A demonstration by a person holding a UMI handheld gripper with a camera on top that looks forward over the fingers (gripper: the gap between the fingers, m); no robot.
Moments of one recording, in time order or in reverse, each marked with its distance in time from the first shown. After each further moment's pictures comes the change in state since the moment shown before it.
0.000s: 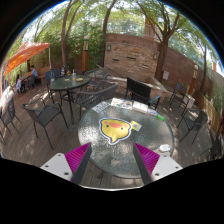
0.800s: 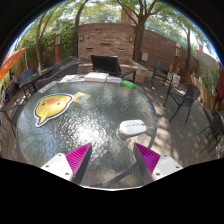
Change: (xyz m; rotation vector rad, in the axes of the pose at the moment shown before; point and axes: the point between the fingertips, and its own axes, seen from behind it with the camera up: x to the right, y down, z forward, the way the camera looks) arm 0.280 0.180 0.198 -0.102 0.148 0.164
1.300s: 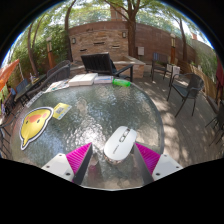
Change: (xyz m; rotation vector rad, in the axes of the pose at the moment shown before) arm 0.041 -0.043 0.116 -0.014 -0.045 0.117
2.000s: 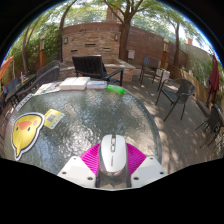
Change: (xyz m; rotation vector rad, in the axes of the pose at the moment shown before) arm 0.004 -0.032 0.014 0.027 0.153 -0.015
